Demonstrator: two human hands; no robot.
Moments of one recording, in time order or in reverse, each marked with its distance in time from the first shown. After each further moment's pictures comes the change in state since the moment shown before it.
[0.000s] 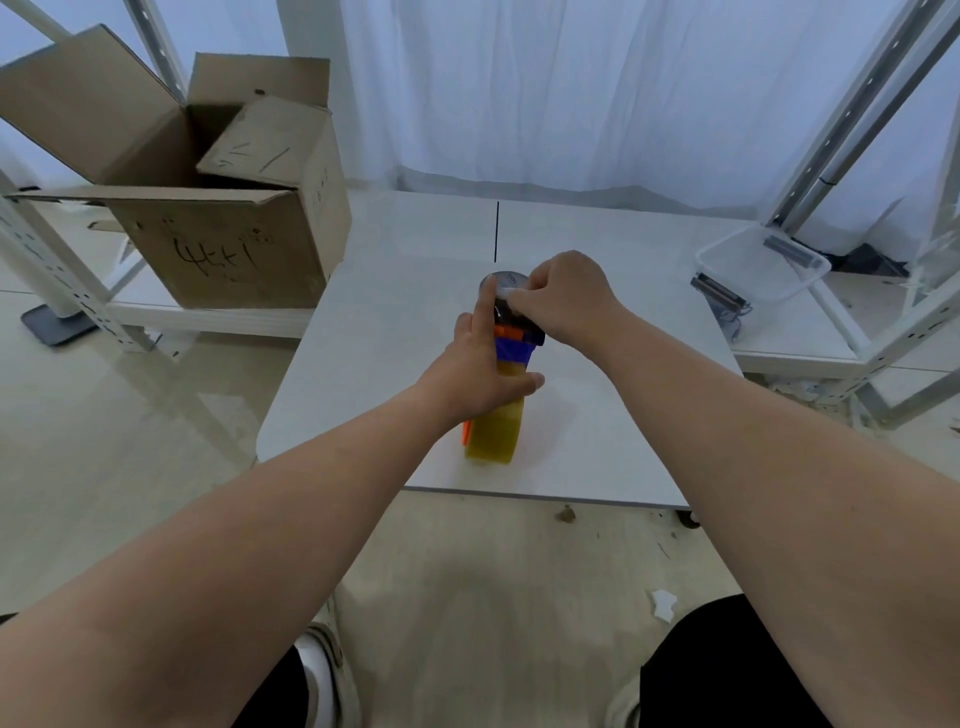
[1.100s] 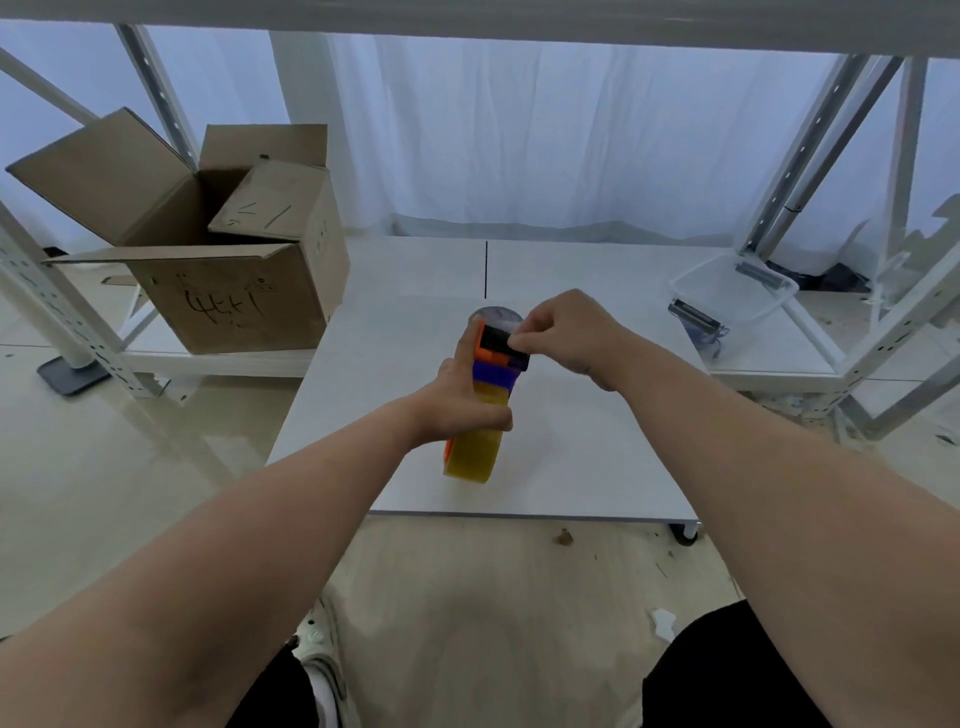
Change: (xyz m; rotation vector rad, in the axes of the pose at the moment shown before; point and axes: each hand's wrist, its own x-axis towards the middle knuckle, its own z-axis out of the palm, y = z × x) left_hand -0.012 0.009 -0.022 0.004 -0.256 -0.123; right_hand -0.029 0.005 -0.036 0.224 -0.156 0.007
